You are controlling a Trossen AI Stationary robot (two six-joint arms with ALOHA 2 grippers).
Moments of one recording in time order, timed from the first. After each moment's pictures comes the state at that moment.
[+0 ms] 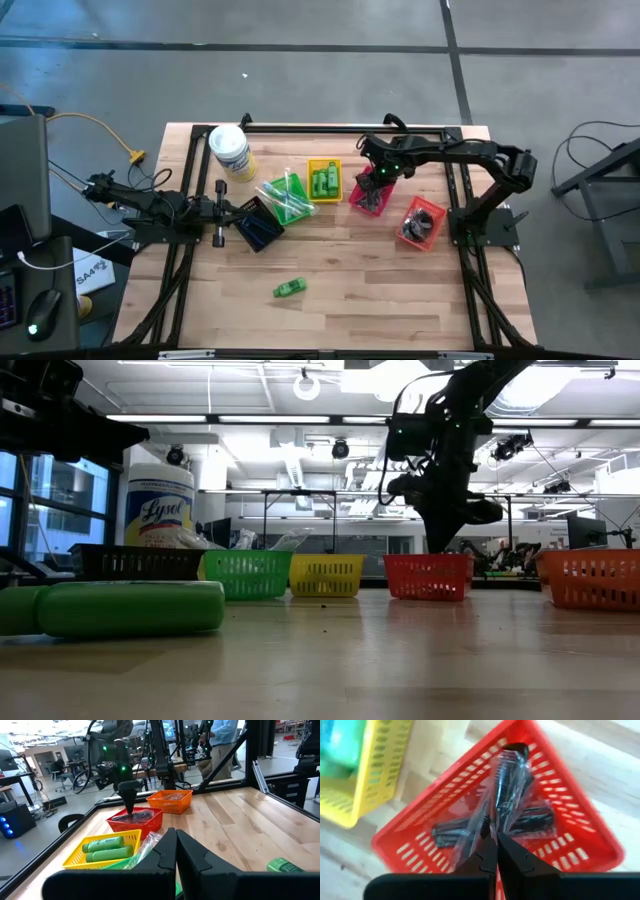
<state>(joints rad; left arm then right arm) -0.32 0.01 0.04 0.00 -0.36 0.16 -0.44 1.62 1.05 -0.75 -0.09 0.75</state>
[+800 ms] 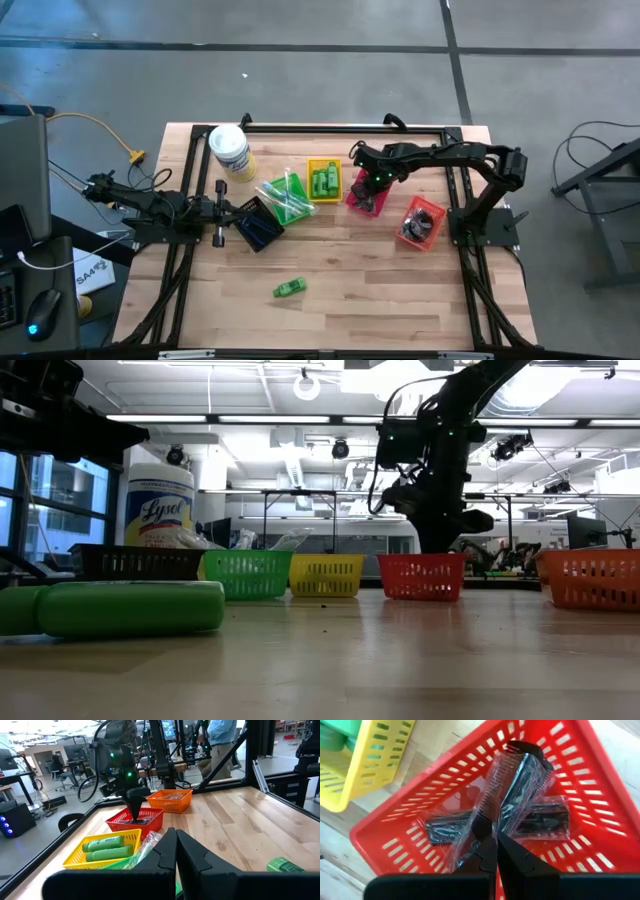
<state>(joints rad) -0.32 0.01 0.04 -0.01 -0.36 0.15 -0.37 1.68 1.05 -0.70 -0.08 0.69</state>
